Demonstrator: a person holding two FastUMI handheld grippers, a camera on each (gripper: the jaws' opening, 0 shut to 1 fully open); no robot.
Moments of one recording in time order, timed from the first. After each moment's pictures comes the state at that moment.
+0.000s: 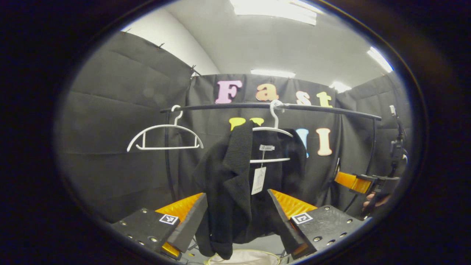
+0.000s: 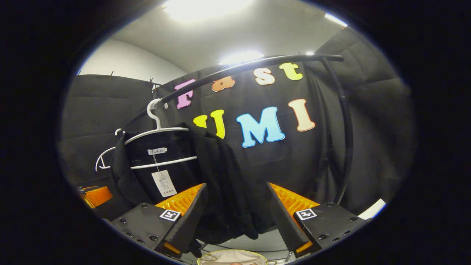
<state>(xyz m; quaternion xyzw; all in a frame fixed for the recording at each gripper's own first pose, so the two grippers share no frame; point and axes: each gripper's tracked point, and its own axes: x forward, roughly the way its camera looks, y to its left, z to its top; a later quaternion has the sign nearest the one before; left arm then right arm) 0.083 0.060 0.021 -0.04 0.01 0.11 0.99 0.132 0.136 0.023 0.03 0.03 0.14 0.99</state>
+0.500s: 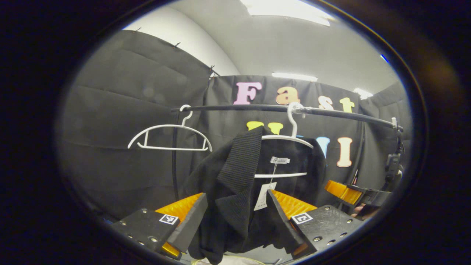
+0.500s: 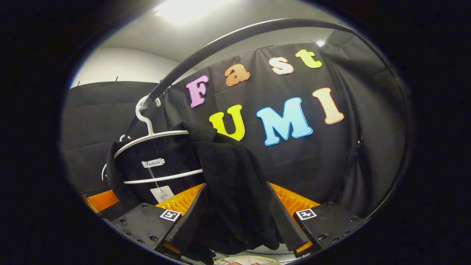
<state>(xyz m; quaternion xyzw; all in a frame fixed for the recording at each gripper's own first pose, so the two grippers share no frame) 0.139 0.066 0.026 -0.07 0.00 0.19 0.98 0.215 0.191 0.027 0.07 0.05 0.22 0.97</state>
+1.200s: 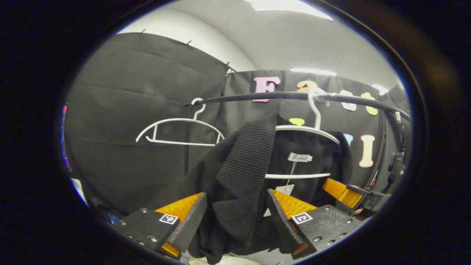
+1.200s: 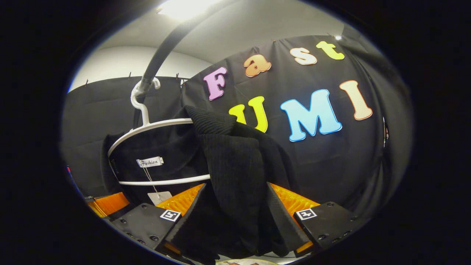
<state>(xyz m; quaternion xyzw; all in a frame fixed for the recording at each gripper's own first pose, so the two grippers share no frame) 0.172 0.086 0.008 -0.07 0.01 0.28 0.96 0.261 0.244 0.017 0.04 0.05 0.30 0.95</state>
